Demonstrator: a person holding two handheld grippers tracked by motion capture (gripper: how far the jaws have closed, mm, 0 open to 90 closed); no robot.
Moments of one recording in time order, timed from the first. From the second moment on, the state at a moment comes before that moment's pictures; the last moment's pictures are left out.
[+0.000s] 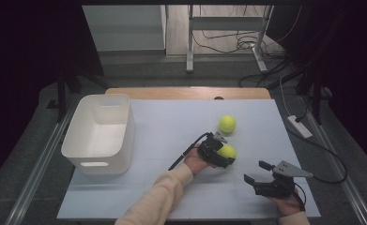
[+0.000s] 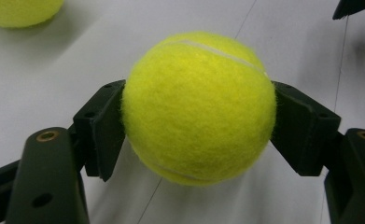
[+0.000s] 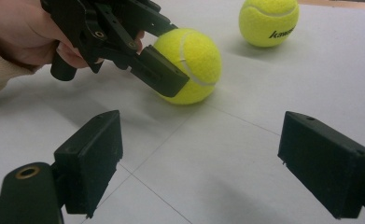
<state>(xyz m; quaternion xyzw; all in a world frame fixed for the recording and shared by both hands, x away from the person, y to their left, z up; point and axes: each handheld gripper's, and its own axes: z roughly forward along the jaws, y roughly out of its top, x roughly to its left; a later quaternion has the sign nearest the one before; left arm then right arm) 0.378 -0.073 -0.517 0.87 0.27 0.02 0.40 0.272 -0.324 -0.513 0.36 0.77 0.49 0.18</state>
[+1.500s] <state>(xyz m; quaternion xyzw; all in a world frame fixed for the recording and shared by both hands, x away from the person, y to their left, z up) 0.364 -0.041 -0.496 0.86 0.26 0.03 0.43 0.272 -0.323 -0.513 0.36 0.77 0.49 0.19</state>
